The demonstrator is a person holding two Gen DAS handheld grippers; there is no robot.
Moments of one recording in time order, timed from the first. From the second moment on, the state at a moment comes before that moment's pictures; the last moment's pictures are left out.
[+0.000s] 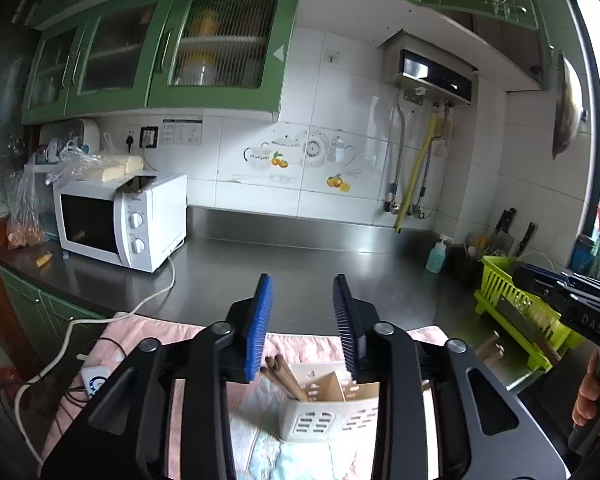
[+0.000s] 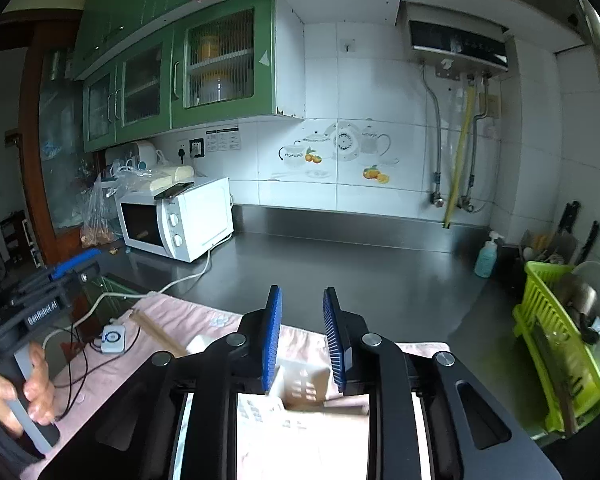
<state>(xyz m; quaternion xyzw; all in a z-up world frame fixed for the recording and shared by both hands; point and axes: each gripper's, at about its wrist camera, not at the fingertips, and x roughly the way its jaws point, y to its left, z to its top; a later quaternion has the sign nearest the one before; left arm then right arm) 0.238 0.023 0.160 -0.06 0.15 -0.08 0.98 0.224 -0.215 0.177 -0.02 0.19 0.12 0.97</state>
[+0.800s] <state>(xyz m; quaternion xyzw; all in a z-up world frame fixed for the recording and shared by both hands) 0.055 0.059 0.094 -0.04 0.19 -0.03 0.98 0.023 -0.157 -0.040 -0.07 0.38 0.18 0.90</state>
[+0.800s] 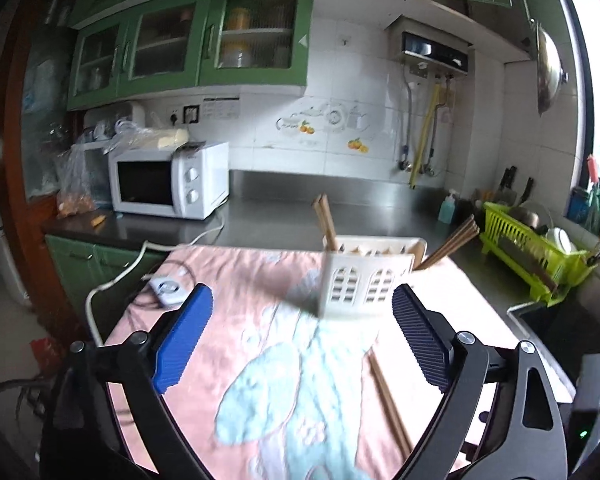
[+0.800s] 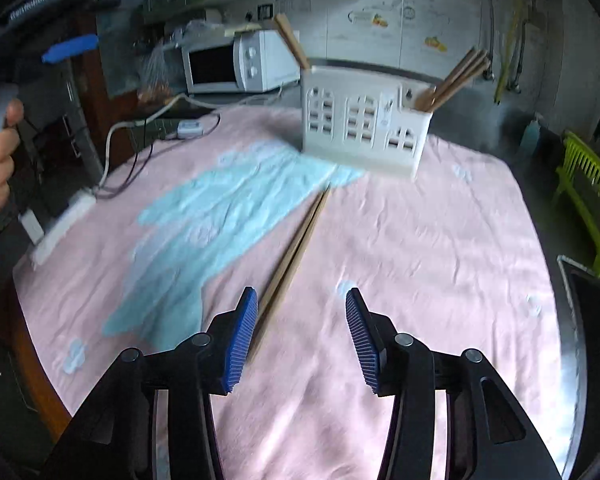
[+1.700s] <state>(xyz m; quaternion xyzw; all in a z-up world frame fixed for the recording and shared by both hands) 0.010 0.094 0.032 -0.04 0.23 0.03 0.97 0.033 -0.149 -0.096 -0.08 0.44 0.14 0.88</state>
